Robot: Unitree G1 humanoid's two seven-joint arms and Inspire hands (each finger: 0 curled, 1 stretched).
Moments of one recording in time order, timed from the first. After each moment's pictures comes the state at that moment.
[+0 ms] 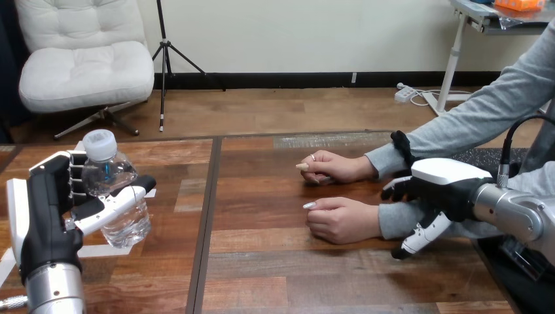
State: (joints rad) left arm 0.11 0.14 0.20 -0.16 0.21 0.03 0.22; right arm -0.77 -0.63 0.45 1.17 -0.73 -0.56 0.20
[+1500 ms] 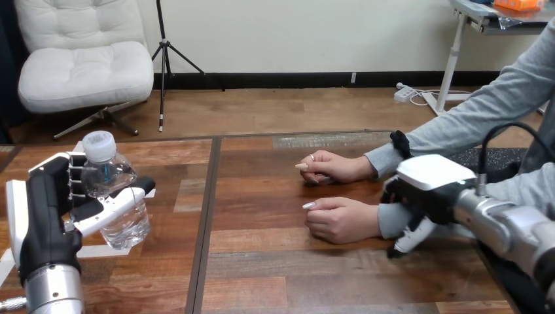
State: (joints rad) left arm 0.12 0.14 0.21 -0.16 0.21 0.03 0.22; right arm -0.79 -0.55 0.58 1.23 -0.86 -0.46 -0.07
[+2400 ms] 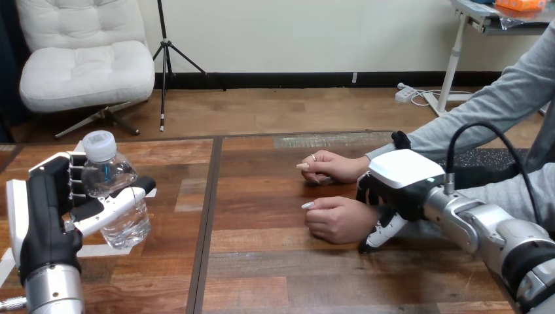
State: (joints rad) left arm 0.12 0.14 0.21 -0.16 0.21 0.03 0.21; right arm -0.82 -0.46 0.62 1.24 -0.88 -0.41 -0.14
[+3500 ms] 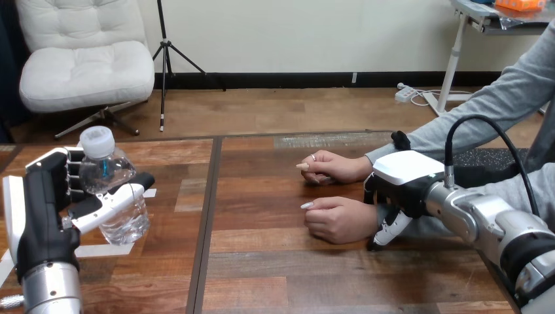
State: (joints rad) left arm 0.12 0.14 0.21 -0.19 0.21 0.03 0.21; right arm -0.85 -0.46 0.62 1.25 -0.86 -0.36 -0.01
